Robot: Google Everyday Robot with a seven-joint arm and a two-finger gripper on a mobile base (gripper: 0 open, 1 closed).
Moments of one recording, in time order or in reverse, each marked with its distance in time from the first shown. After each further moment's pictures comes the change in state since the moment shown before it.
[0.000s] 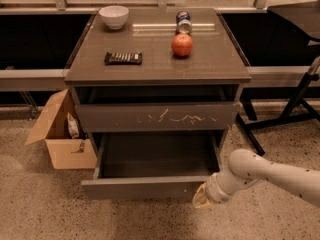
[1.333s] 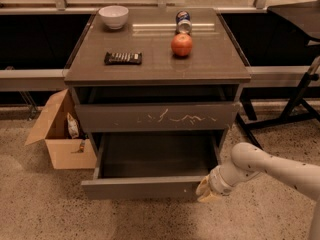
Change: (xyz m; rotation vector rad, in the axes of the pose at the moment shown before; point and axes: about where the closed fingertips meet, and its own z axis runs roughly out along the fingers) arm 0.028 -0.036 -0.006 0.033 0.012 0.029
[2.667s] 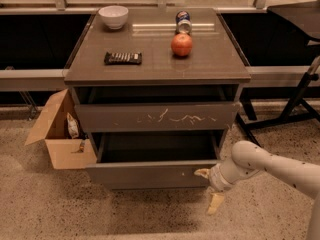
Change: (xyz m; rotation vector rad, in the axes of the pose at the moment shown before) arm 0.001 -0.010 0.000 0.009 -0.006 -0.026
